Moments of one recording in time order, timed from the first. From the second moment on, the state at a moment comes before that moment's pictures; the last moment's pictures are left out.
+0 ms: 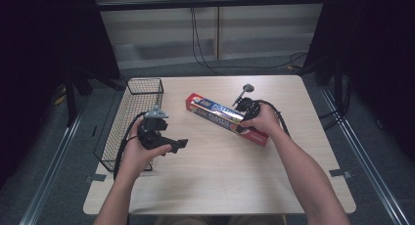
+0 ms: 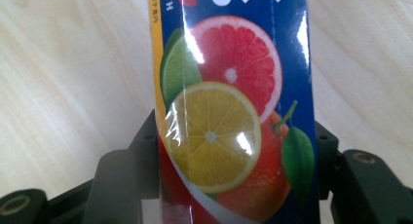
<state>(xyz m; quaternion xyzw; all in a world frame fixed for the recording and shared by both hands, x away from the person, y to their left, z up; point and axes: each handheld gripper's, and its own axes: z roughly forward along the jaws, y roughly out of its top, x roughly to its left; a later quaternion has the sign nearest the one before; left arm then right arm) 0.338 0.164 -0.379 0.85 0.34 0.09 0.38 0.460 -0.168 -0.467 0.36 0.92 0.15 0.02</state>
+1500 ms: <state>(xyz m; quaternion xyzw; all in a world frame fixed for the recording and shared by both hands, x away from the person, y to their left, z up) 0.370 0.121 -0.344 0.92 0.20 0.09 0.33 0.385 -0.179 -0.399 0.28 0.93 0.24 0.02</state>
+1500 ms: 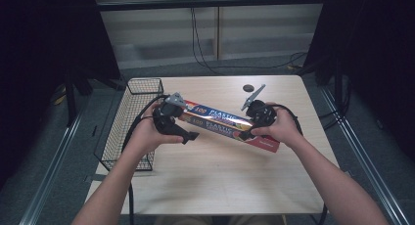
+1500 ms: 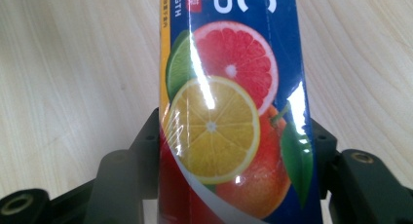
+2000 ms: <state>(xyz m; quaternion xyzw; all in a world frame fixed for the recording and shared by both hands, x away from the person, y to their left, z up) 0.385 0.092 -0.341 0.95 0.14 0.09 0.28 0.367 -0.177 -0.390 0.24 0.94 0.25 0.01</state>
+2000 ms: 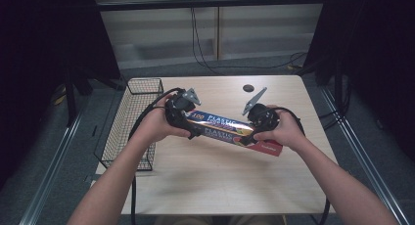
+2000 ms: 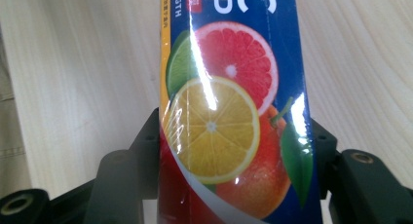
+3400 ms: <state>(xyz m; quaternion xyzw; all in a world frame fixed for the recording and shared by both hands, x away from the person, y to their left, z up) 0.382 0.027 -0.362 0.98 0.00 0.01 0.18 0.347 -0.171 -0.376 0.17 0.95 0.26 -0.01</state>
